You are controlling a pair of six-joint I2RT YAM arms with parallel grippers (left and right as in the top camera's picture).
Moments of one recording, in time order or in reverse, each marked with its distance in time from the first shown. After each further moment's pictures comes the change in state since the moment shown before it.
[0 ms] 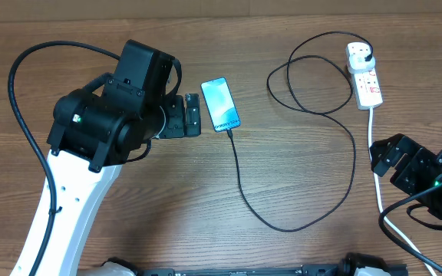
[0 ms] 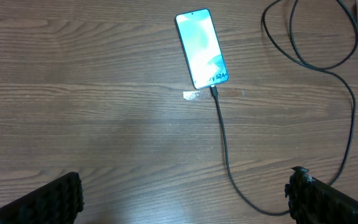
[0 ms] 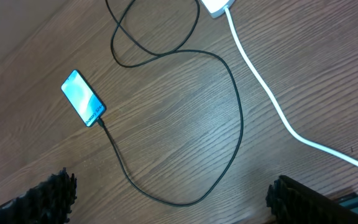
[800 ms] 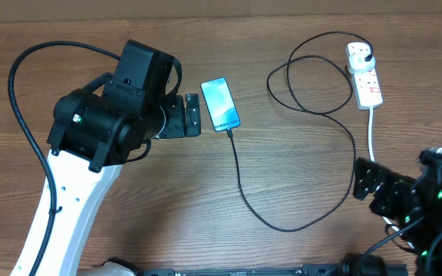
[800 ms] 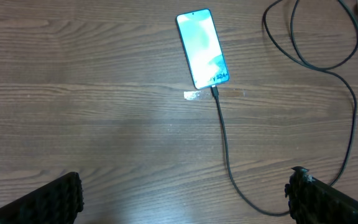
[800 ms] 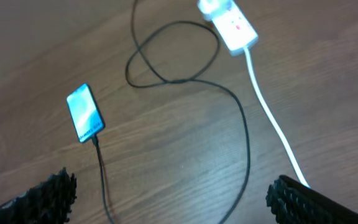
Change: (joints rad) left arm 0.000 0.000 -0.001 0.000 -0.003 0.000; right arm 0.053 -0.420 -0.555 0.438 0.005 -0.108
